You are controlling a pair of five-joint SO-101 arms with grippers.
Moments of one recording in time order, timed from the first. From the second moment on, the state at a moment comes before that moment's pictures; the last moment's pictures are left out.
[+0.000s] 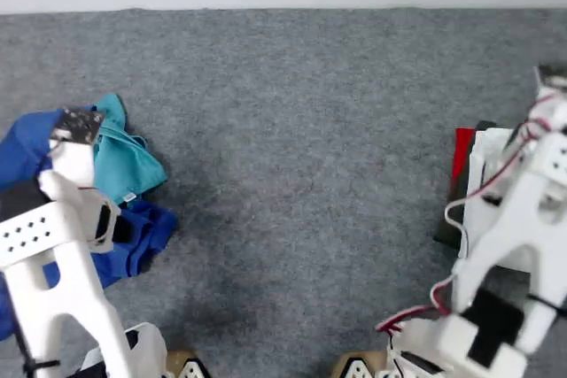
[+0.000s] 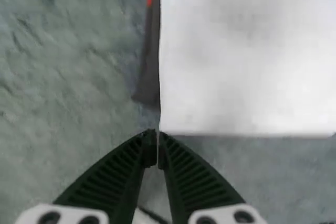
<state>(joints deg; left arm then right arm) -28.7 -29.6 35.4 88.7 -22.7 29.2 -7.4 -3.3 100.5 16.0</state>
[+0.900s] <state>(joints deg) -27.3 -18.9 20.9 78.0 -10.9 39.5 -18.7 10.1 100.5 16.0</state>
